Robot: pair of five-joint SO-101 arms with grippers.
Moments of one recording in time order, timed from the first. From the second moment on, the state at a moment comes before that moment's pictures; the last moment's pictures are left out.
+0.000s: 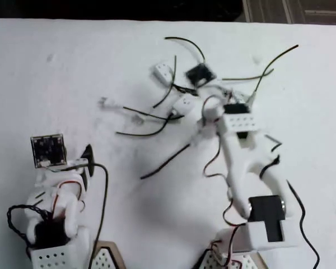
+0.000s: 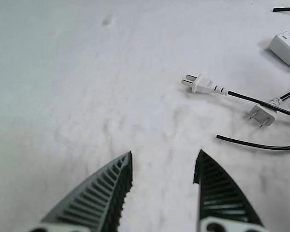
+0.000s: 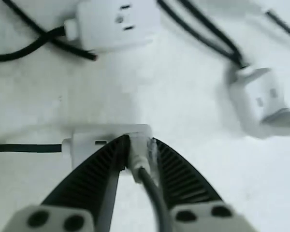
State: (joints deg) left arm -14.7 -103.7 89.3 58.1 -1.8; right arm -4.7 -0.1 22.2 51.4 30.4
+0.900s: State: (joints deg) left arm -14.7 -103.7 89.7 57.7 -1.8; right arm 3.2 19.6 -27.2 92.3 31.3
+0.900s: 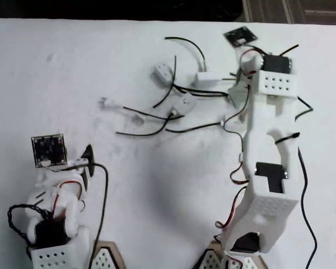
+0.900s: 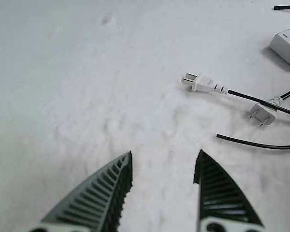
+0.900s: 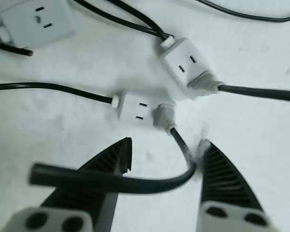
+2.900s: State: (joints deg) left arm -14.7 -103.7 89.7 57.7 -4.9; right arm -25.3 21.1 -14.2 69.1 -8.7
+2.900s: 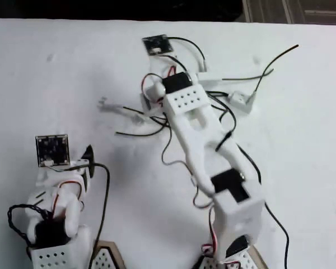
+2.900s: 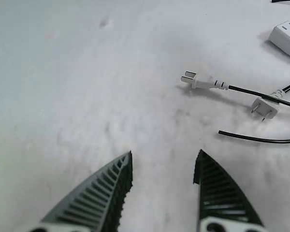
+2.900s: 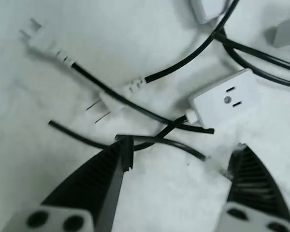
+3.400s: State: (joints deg) left arm -14.7 -103.7 89.7 57.7 -4.9; right arm -18.9 49.1 -39.8 70.7 -26.0
